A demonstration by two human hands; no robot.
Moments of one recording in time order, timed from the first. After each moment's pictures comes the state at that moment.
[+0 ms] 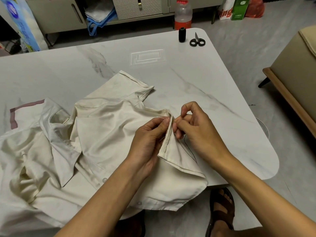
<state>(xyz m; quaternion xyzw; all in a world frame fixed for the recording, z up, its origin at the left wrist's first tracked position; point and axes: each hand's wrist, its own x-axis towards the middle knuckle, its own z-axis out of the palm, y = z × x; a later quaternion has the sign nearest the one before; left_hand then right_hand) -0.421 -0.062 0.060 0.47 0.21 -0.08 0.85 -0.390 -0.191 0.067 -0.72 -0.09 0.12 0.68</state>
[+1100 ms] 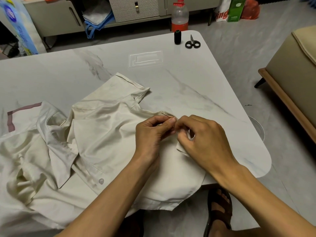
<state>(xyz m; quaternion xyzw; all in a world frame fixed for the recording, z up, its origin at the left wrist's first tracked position) -0.409 -0.080 0.051 0.58 0.19 0.02 0.80 -0.402 -0.215 0.064 -0.92 -0.18 -0.10 0.33</state>
